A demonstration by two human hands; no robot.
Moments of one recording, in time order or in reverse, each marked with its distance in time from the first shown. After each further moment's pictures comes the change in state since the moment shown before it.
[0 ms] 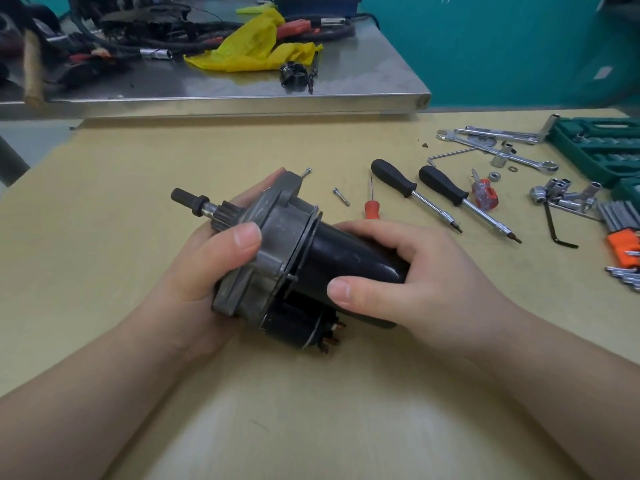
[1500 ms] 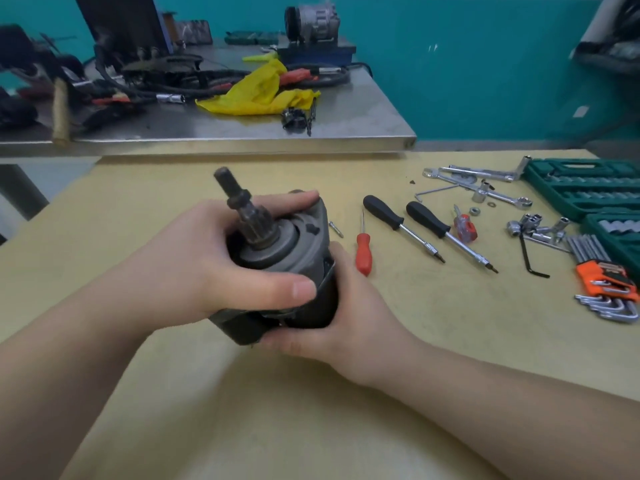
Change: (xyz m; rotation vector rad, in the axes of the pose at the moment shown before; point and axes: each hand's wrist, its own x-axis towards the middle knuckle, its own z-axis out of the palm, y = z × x) left_hand 0.007 0.080 0.015 0.910 -0.117 0.114; right_hand 0.023 0.012 0.049 0.018 0.058 -0.115
